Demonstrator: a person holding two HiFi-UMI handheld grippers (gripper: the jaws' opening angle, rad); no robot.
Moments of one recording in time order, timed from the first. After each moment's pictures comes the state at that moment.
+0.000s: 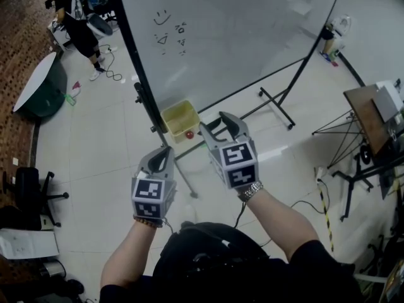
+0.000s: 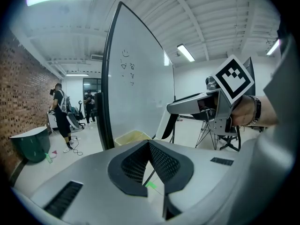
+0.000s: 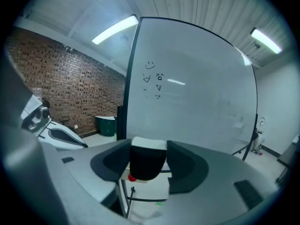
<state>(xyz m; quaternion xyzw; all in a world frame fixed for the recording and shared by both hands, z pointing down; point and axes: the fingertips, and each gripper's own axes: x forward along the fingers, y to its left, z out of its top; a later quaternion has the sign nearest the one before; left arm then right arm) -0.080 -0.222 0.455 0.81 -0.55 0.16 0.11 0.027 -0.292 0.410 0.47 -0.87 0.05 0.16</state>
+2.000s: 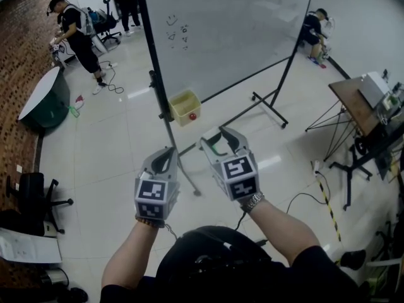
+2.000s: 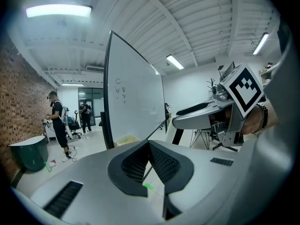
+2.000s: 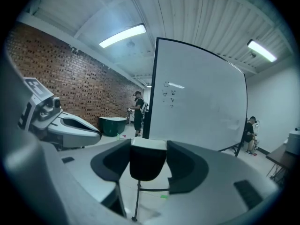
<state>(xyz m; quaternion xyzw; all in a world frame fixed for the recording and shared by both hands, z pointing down) -0.081 -0.083 0.403 0.84 -0.53 0.13 0.05 0.020 -0.114 0.383 0.47 -0.87 0.03 0.15</state>
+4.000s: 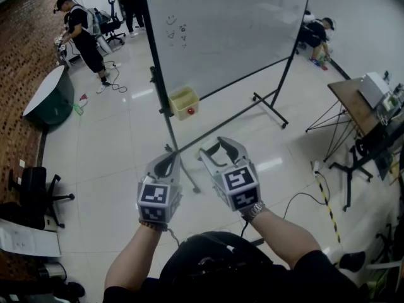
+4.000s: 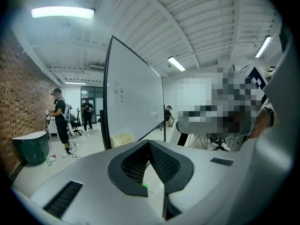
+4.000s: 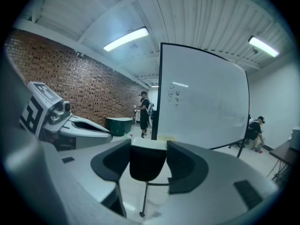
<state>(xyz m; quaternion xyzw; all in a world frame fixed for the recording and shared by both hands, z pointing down) -0.057 -0.026 0.400 0.83 -0.54 0.12 0.07 0.031 -0.043 0.383 0.45 -0.88 0.04 0.15</state>
